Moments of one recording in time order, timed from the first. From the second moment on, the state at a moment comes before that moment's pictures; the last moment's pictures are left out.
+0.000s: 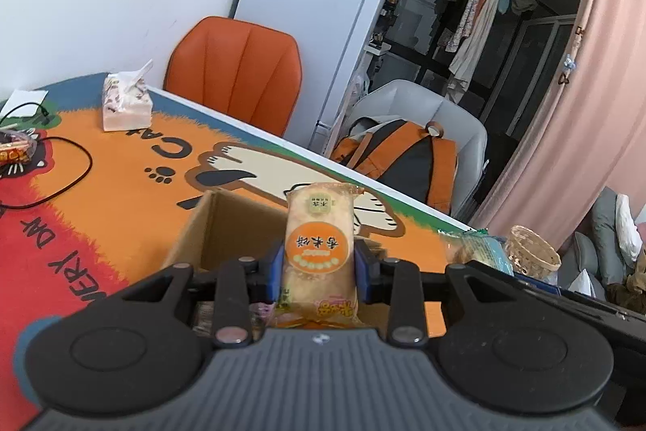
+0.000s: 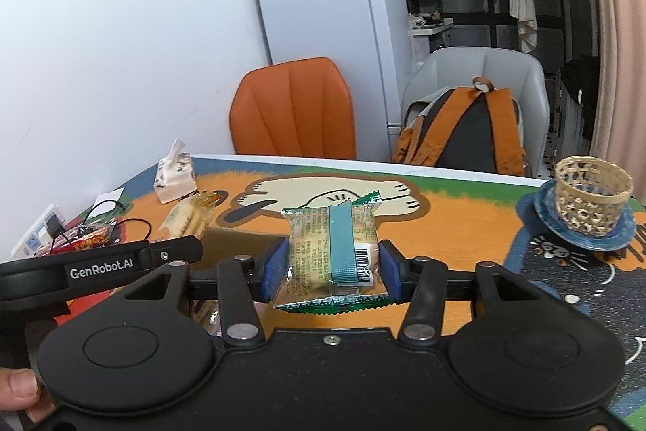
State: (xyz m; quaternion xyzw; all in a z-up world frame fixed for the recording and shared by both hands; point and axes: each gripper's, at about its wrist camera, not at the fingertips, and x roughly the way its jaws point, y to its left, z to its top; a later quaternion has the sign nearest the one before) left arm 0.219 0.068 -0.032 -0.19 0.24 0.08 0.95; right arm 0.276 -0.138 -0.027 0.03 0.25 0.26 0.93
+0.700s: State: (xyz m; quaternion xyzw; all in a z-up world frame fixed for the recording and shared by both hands) left arm 0.206 0.120 -0.039 -0.20 0.25 0.13 0.94; right arm 0.266 -0.071 -0.025 -0.01 0.26 0.30 0.92
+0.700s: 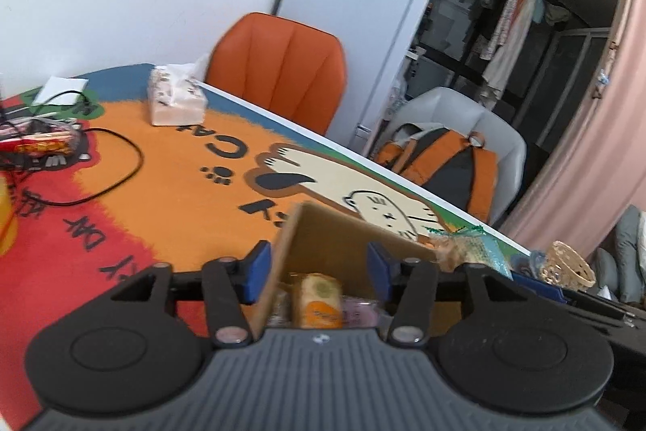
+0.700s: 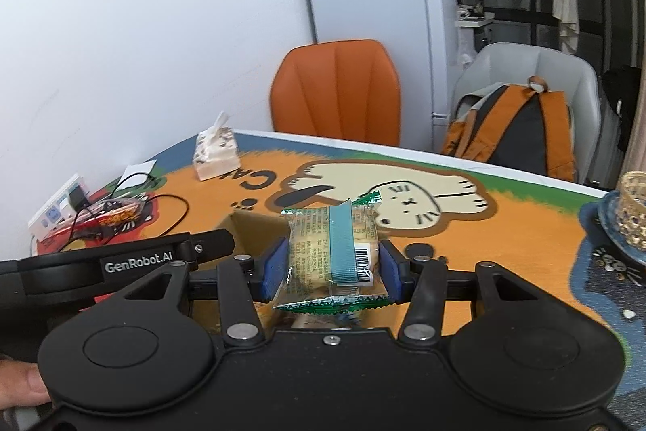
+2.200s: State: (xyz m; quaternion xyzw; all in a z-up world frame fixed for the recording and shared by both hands) left arm 0.120 0.077 0.006 -0.14 0.26 0.11 0.95; right arm 0.200 -0.159 0.007 0.05 0.24 0.27 0.93
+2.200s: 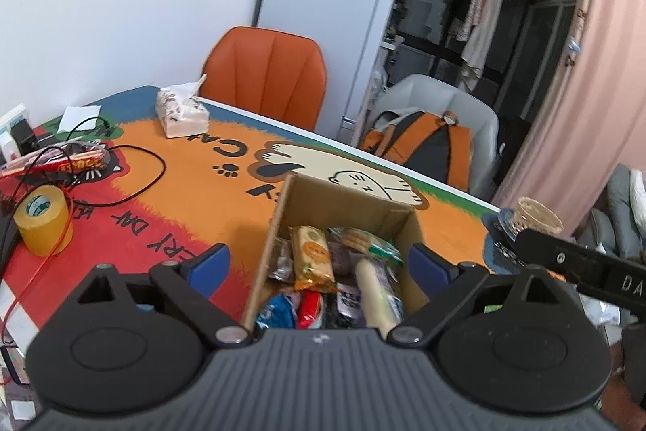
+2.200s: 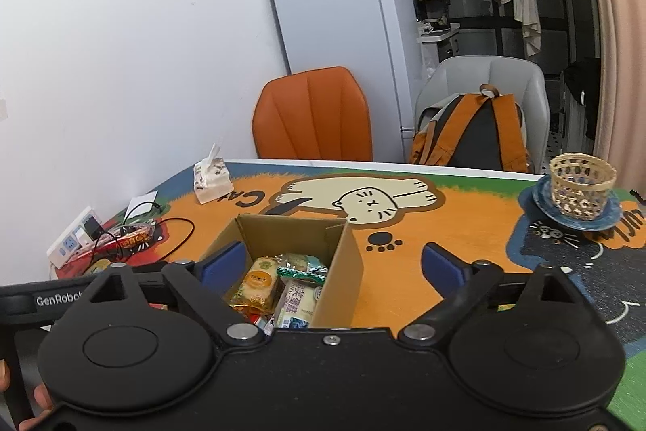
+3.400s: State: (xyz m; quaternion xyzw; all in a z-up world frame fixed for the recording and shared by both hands) left arm 0.044 0.021 0.051 -0.07 0.27 0.05 0.96; right arm 0.117 -0.251 0.044 0.05 0.22 0.28 0.93
